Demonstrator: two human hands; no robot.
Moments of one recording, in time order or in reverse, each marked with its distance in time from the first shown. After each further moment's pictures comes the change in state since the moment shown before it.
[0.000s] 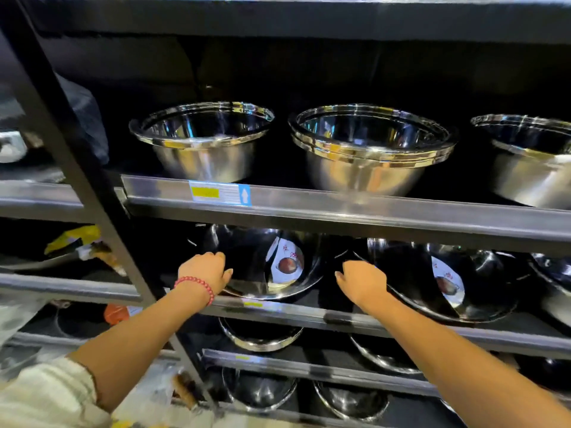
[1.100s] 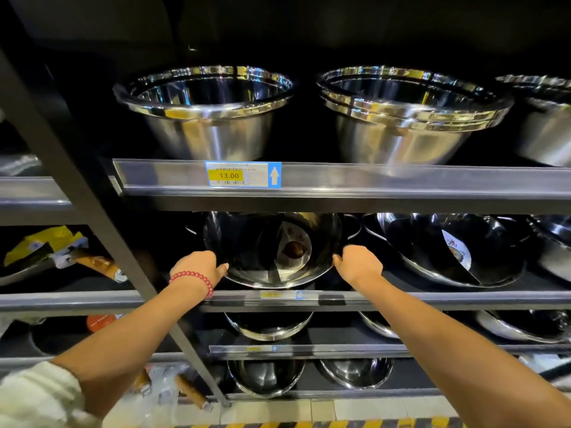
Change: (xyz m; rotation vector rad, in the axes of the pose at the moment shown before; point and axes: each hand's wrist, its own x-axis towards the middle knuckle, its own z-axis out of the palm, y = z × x) left_hand 0.035 -0.049 0.036 -0.184 -0.181 -0.022; right_hand 0.017 -0.056 0.036 0.183 -0.038 0.292
